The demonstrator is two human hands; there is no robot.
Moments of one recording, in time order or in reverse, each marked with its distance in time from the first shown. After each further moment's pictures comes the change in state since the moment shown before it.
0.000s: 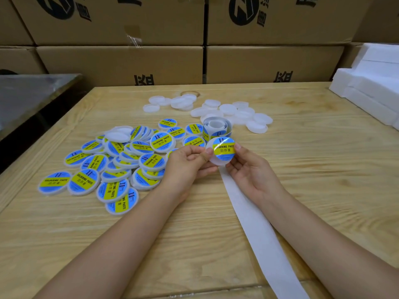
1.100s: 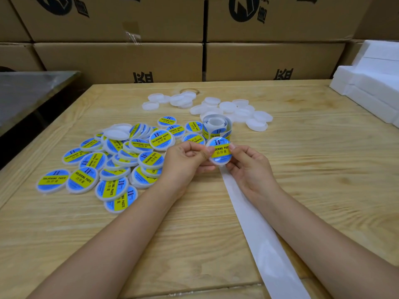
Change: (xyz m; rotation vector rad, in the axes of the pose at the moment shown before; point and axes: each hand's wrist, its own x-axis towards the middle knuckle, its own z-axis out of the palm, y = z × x) left_hand 0.002 0.002 -0.002 0.113 0.015 0.059; right_hand -0.001 0.008 0.007 -0.179 0.190 -0.086
